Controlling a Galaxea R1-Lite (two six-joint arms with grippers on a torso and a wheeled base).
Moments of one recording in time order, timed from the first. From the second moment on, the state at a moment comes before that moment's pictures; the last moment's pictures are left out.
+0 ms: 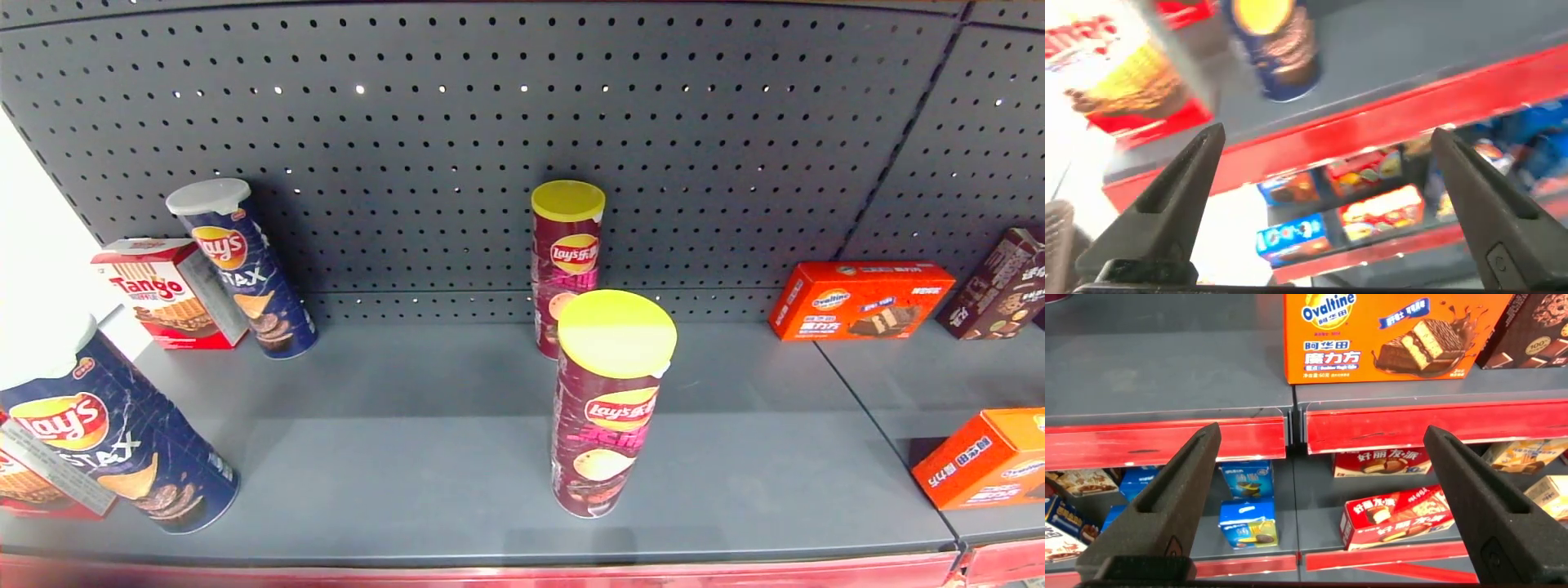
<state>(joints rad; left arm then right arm) -0.14 0.13 0.00 -0.07 0.07 0.26 0.00 0.01 0.00 -0.01 -0.07 0.00</state>
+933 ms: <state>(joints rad) 0.00 0.00 0.00 0.00 -0.13 0.14 0.00 0.01 0.00 -0.01 -0.07 0.00</state>
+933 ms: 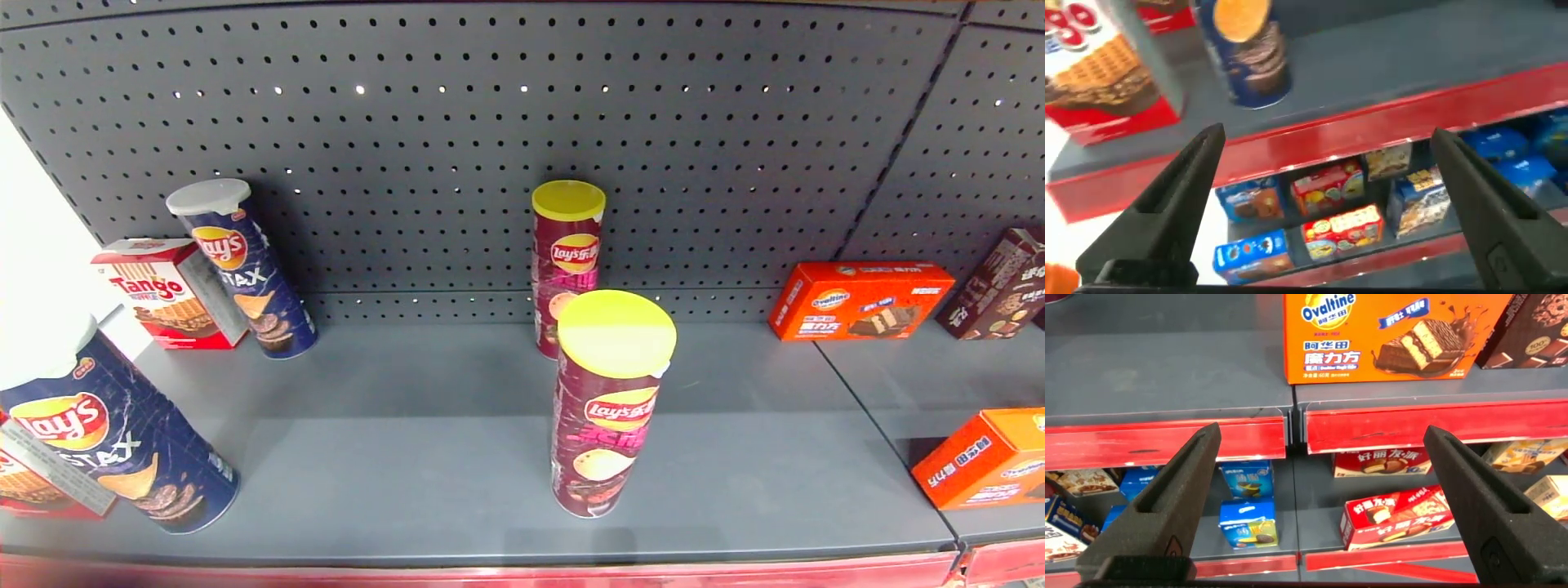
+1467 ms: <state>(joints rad) 0.00 0.00 0.00 0.00 -0.03 0.09 0.00 0.02 -0.03 -0.01 -0.02 -0.03</state>
